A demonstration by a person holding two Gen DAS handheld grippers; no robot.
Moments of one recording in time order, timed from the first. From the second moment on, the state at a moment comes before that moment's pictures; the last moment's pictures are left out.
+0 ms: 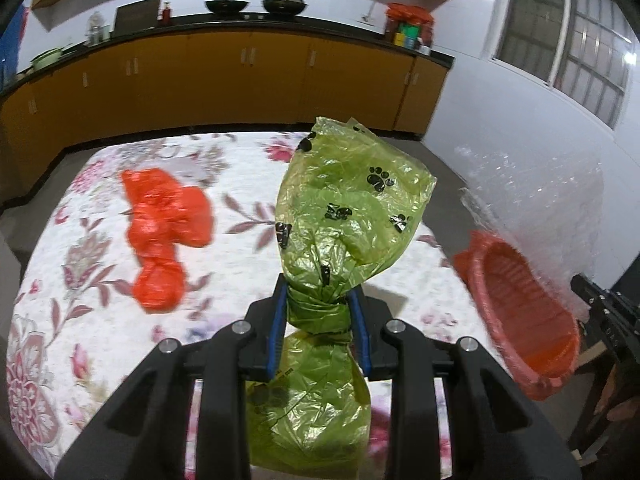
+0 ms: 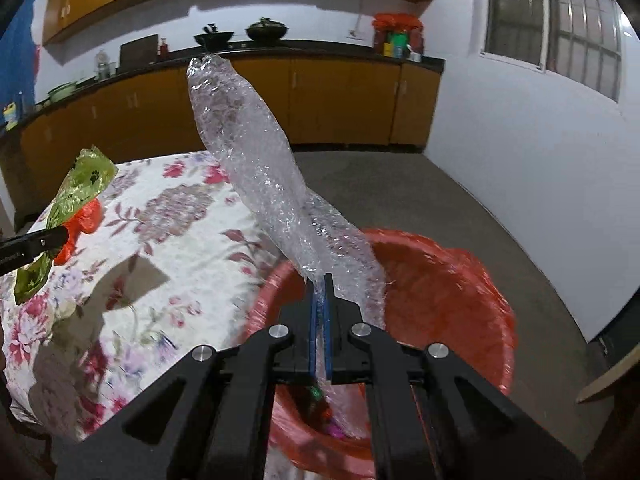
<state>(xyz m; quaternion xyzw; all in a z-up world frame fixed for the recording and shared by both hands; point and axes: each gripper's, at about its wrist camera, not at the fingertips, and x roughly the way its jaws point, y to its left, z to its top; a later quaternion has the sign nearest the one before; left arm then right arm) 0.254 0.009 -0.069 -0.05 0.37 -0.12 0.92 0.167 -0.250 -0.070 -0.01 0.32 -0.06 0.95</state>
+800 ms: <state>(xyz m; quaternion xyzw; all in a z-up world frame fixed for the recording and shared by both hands) 0.240 -0.127 -0.062 -0.04 0.38 -0.27 0.89 0.104 -0.314 -0.047 0.02 0.27 -0.14 0.95</state>
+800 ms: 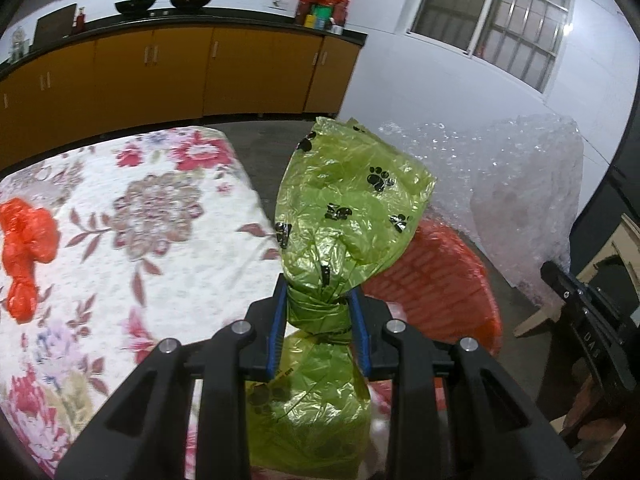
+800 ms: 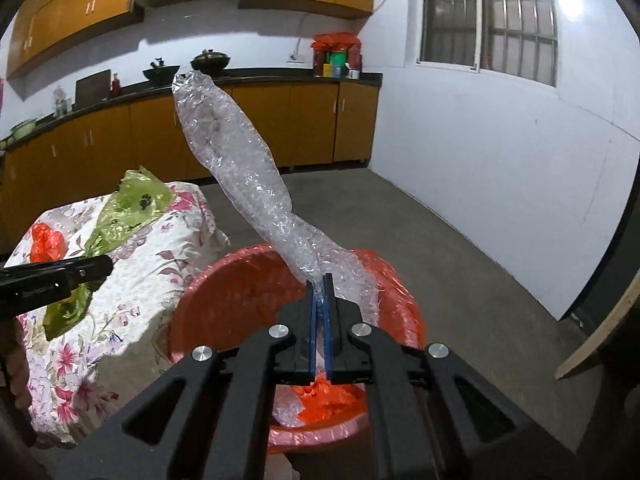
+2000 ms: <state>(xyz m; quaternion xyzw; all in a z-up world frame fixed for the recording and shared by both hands) 0.243 -0.175 -0.092 -0.02 0.40 -0.29 0.87 0.105 -0.341 -0.067 0.07 0.29 -0.15 0.94</state>
